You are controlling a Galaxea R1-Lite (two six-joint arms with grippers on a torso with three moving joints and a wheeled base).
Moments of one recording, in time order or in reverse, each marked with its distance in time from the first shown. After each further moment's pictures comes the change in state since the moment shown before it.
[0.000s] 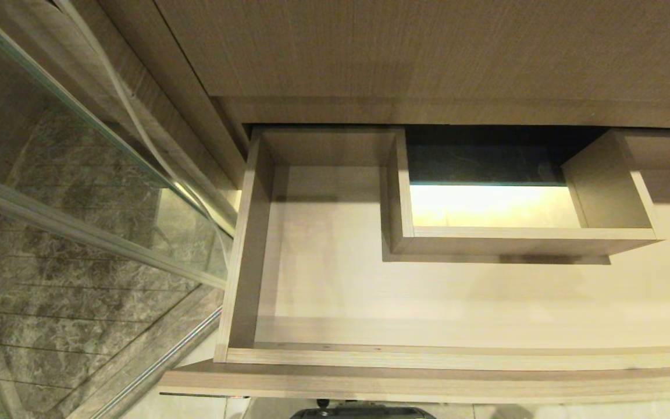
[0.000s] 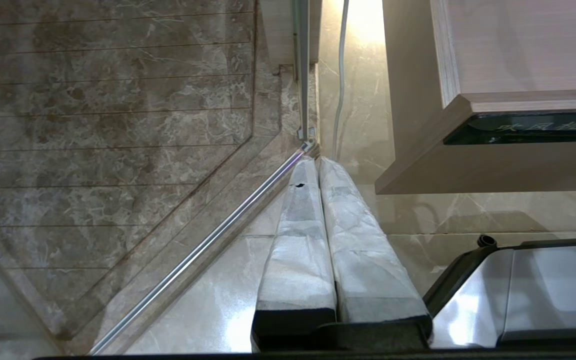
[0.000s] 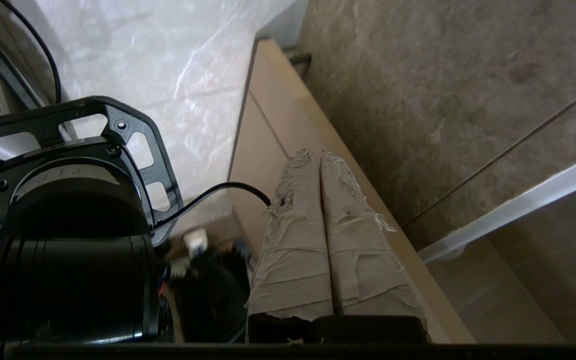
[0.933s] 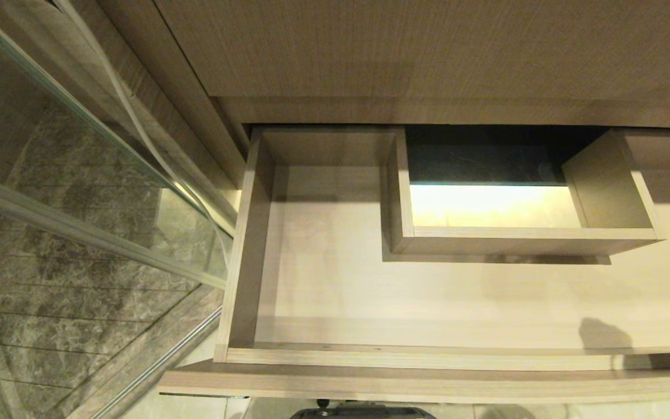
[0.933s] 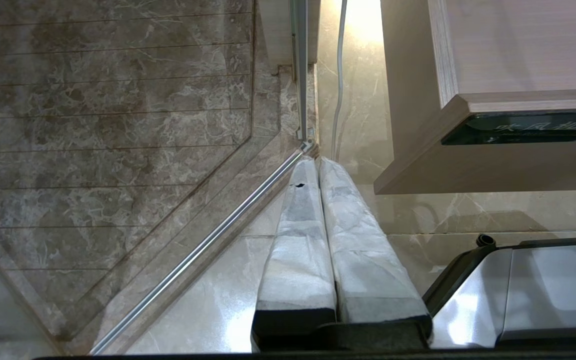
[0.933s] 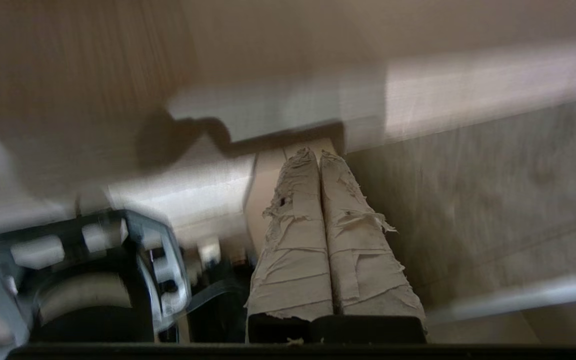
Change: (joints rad) left arm 0.000 0.000 0.000 0.000 0.000 0.000; right arm -0.003 0.386 -0.022 -0.312 0.097 -0.009
